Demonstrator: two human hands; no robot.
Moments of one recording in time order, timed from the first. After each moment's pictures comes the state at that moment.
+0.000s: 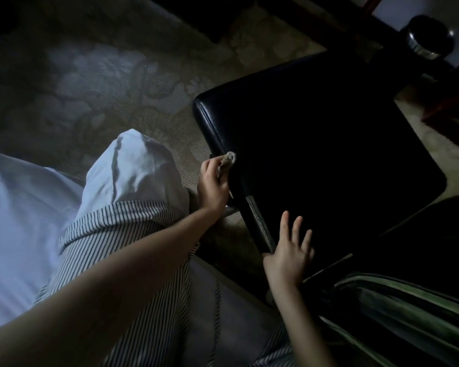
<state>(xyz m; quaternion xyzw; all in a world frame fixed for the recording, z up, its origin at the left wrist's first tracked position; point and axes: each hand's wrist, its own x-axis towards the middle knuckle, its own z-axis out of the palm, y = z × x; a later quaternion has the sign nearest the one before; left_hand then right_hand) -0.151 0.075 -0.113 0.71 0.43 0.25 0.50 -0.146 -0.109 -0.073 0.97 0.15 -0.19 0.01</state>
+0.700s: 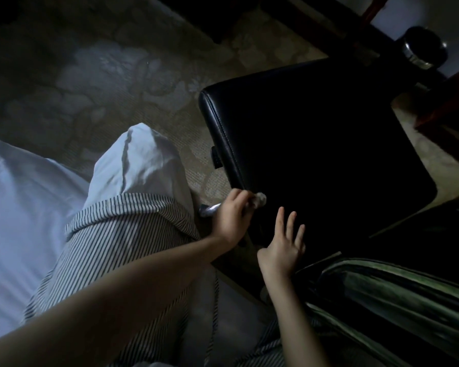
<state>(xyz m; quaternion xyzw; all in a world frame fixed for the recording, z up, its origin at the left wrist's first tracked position) -0.181 0.014 -0.112 0.83 0.27 0.19 0.46 -0.152 -0.101 -0.071 0.97 0.14 -0.18 -0.02</state>
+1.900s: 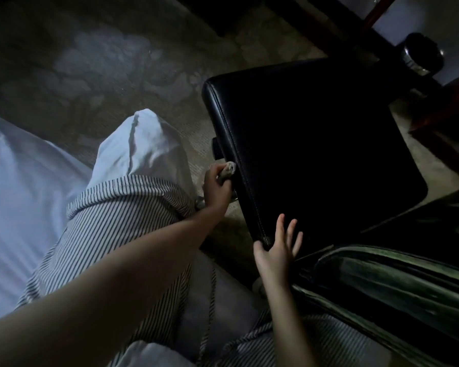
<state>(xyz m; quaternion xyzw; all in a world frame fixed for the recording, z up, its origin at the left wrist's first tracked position) -0.168 0.043 -0.127 0.58 0.50 0.22 0.61 -0.170 -0.129 -0.082 0.95 0.10 -0.21 -0.22</state>
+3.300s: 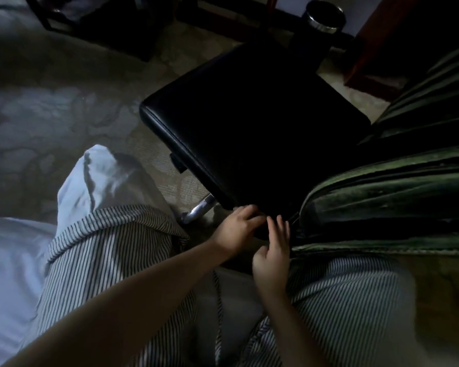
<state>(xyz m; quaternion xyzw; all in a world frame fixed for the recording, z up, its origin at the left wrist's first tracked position) -0.200 -0.035 -0.104 0.93 -0.09 0.08 0.36 -0.226 -0.148 -0.069 0.93 0.03 -0.04 -0.36</state>
